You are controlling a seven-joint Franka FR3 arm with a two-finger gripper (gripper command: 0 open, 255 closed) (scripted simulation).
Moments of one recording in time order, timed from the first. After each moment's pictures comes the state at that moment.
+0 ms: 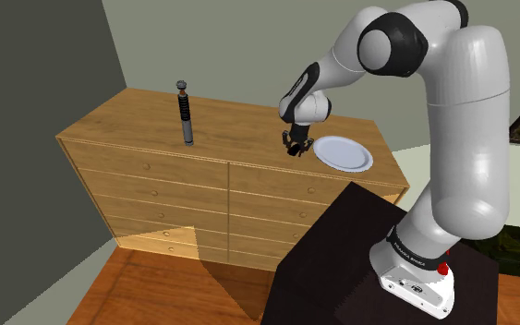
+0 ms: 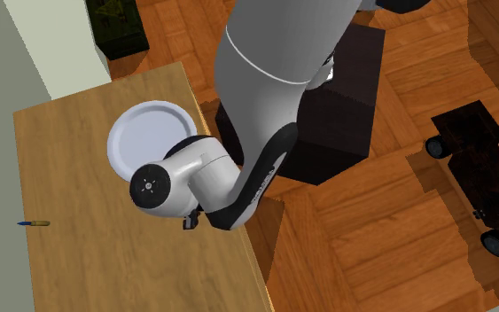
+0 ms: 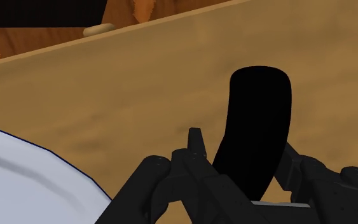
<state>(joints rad) 0.04 0.55 -0.42 -2.12 0.42 2.59 0.57</state>
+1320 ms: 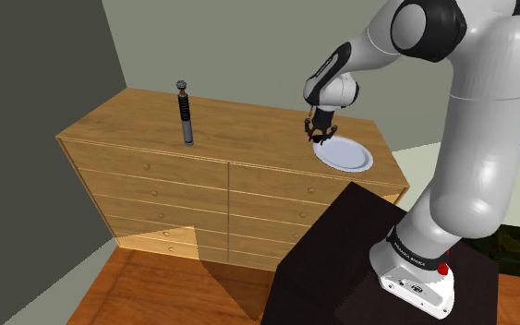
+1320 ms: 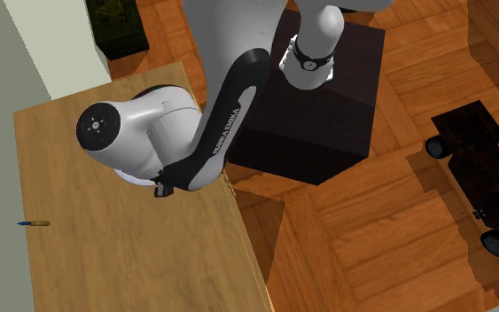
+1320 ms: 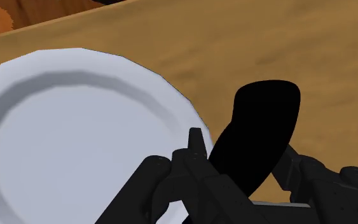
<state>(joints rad) -0.01 0.38 -0.54 -2.21 0.32 2.51 0.47</state>
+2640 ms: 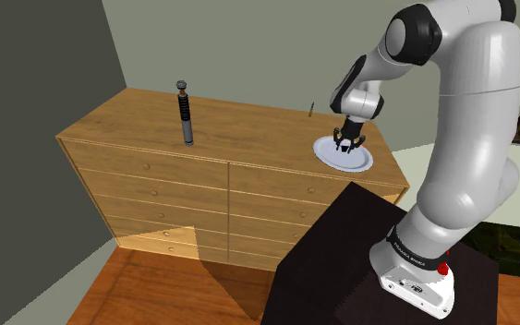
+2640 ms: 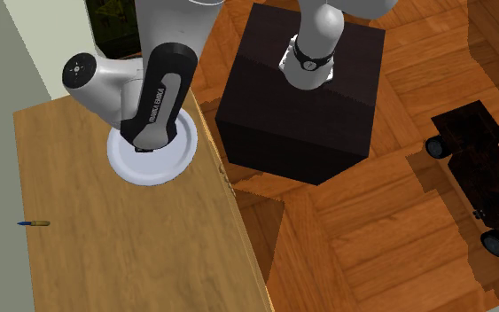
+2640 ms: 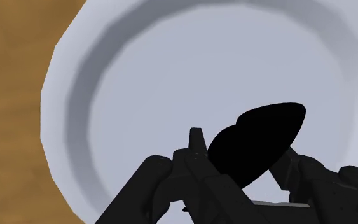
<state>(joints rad) -0.29 0.49 -0.51 -2.20 0.46 2.59 0.11</state>
